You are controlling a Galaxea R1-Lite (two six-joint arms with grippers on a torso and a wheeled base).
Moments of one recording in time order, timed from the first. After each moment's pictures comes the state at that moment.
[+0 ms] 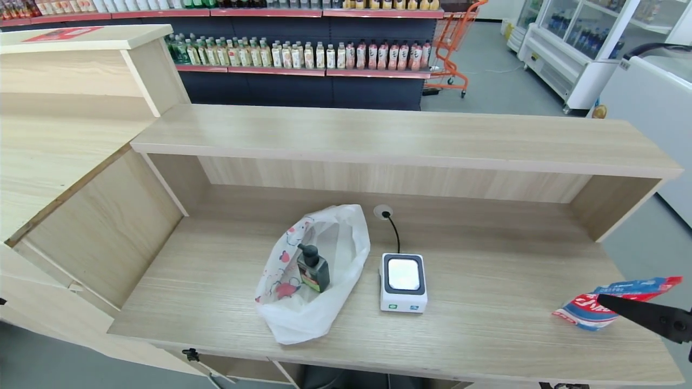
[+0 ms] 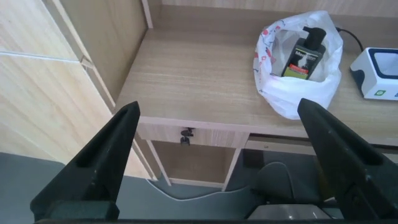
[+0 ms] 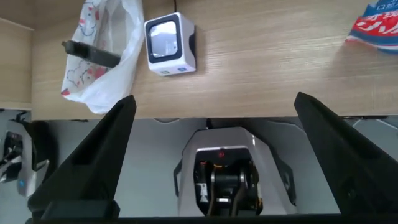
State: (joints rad) left arm 0.00 0.00 0.00 0.00 0.00 0.01; right arm 0.14 0.89 -0.49 0.02 0.10 0.39
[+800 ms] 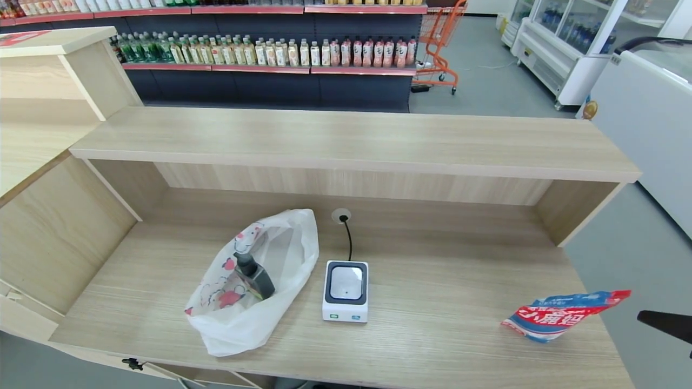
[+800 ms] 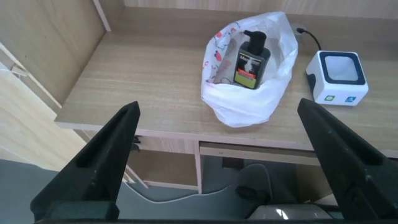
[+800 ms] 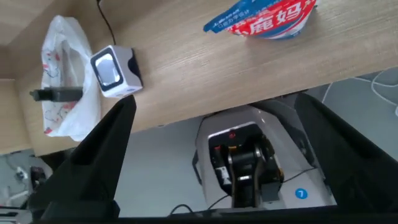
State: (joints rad) left arm 0.00 0.00 0.00 0.00 0.00 0.01; right arm 0.04 0.80 -0.57 0.29 0.10 0.55
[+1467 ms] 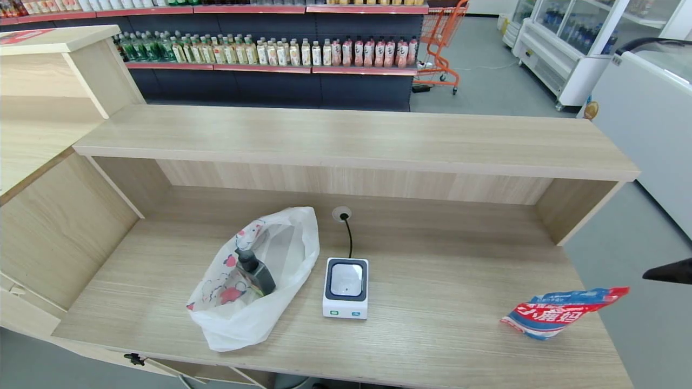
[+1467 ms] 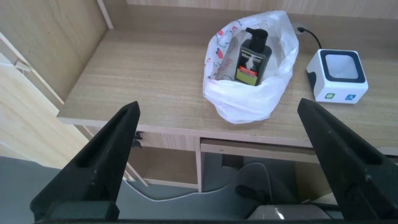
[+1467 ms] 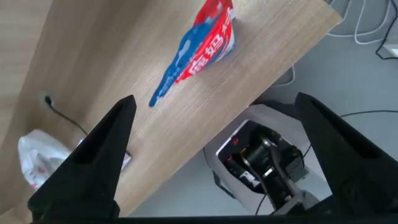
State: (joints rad) left arm 0.00 0.00 0.00 0.00 0.00 0.01; right arm -0.05 1.11 -0.77 0.40 -0.14 0.87
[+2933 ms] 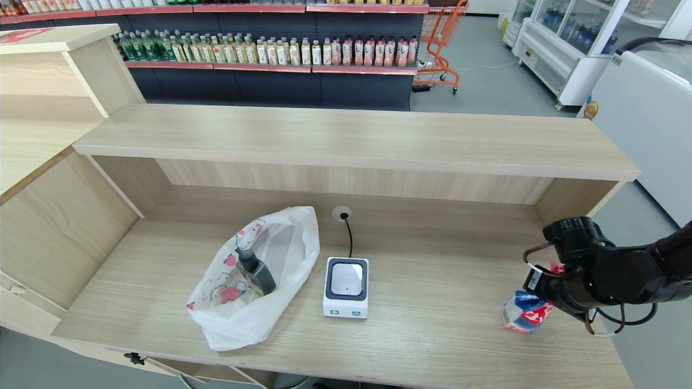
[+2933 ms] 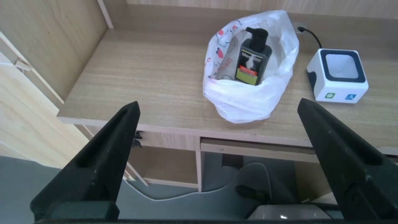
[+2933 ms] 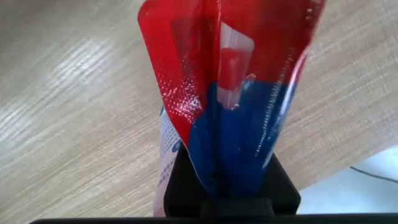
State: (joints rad) left arm 0.00 0.00 0.00 0.00 0.00 0.00; right arm 0.05 1.97 -0.79 -0.27 -0.26 0.62
